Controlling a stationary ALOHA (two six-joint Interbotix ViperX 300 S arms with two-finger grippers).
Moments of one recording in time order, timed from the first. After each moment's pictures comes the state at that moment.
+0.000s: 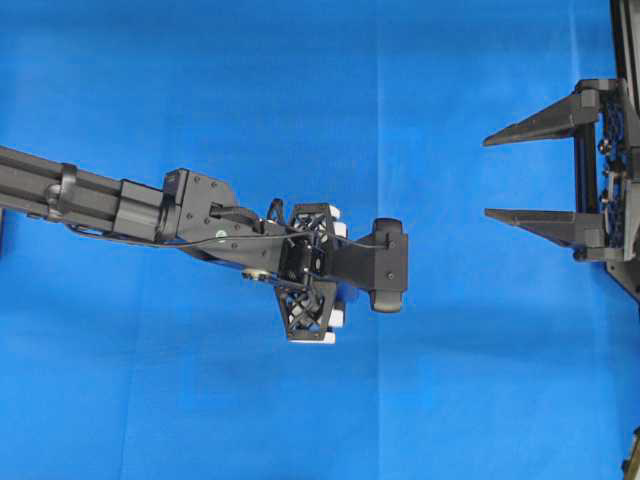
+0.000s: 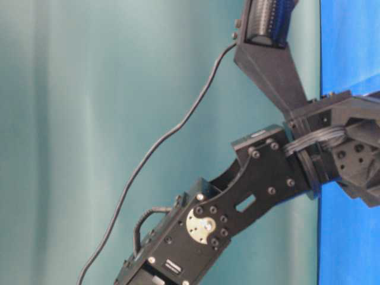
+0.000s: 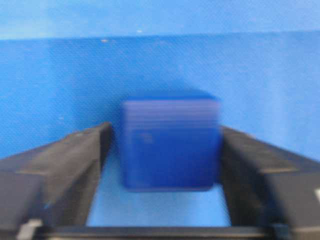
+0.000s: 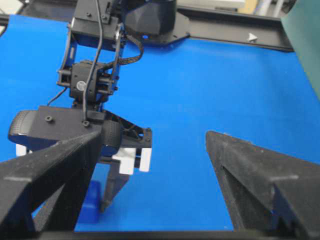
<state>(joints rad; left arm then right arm) -0.12 0.45 0.15 0.02 0.48 -0.10 -0.01 -0.88 1.13 0.01 -0.16 0.04</state>
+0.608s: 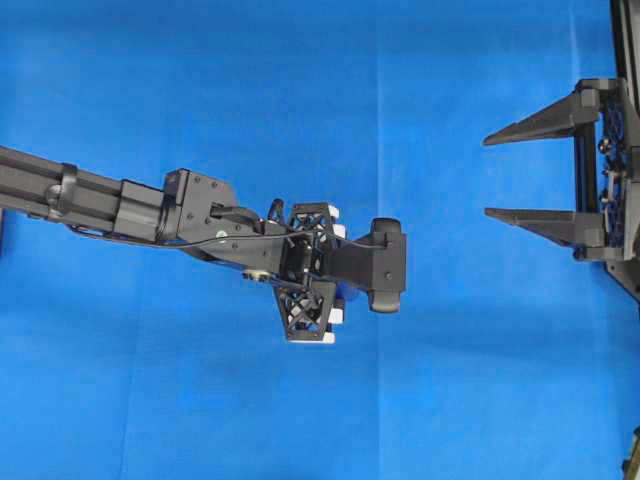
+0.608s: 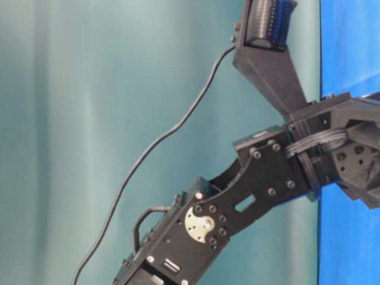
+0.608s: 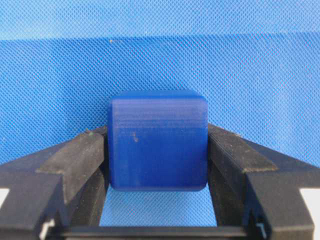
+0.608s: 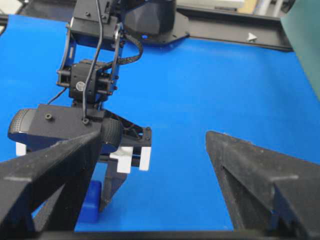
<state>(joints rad) -0.12 0.45 0.14 0.02 0.52 -0.10 -0.02 -0.88 1.13 0.01 -0.16 0.04</state>
